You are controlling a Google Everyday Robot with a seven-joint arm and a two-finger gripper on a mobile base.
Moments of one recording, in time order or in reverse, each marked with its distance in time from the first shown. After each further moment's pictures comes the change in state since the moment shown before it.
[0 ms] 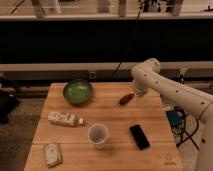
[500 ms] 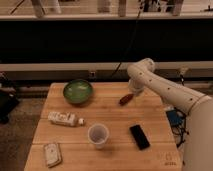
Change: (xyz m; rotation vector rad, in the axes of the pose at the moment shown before) arm -0.010 -0.015 0.030 -0.052 -0.027 -0.071
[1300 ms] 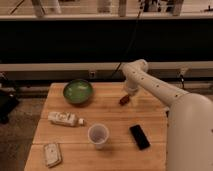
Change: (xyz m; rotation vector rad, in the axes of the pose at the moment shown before) arm -0.010 -0.014 0.036 -0.069 -0.039 -0.073
